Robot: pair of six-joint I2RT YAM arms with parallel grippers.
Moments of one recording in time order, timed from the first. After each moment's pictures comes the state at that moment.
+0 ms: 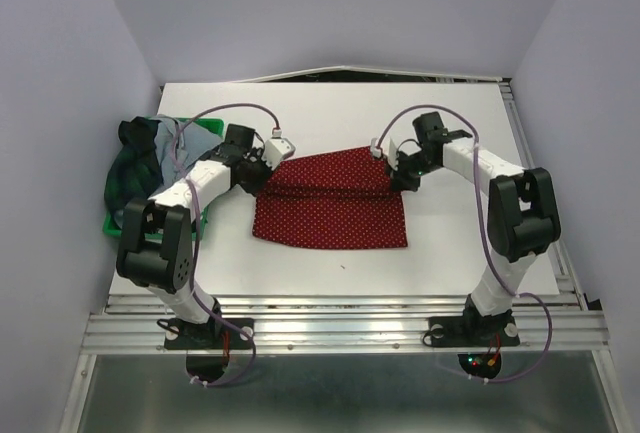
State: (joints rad) left arm -0.24 1.61 1.08 -0.44 0.21 0.58; right arm 0.23 1.82 1.34 -0.69 -0.62 -1.03
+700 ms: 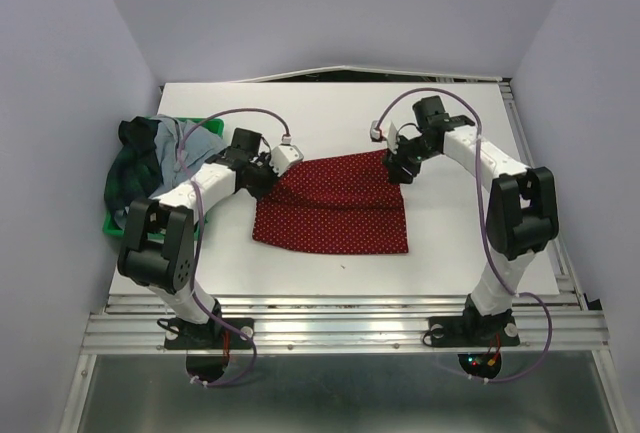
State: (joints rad) left arm -0.30 1.61 1.02 -0.39 0.24 0.63; right arm 0.24 1.84 1.44 -0.74 -0.57 -0.91
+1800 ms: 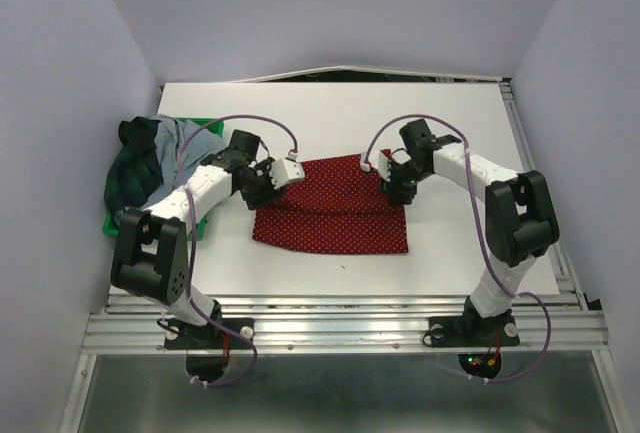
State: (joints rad) left arm -0.31 1.52 1.02 -0.58 0.25 0.92; right arm 0.33 1.80 1.26 -0.73 -0.47 -1.02
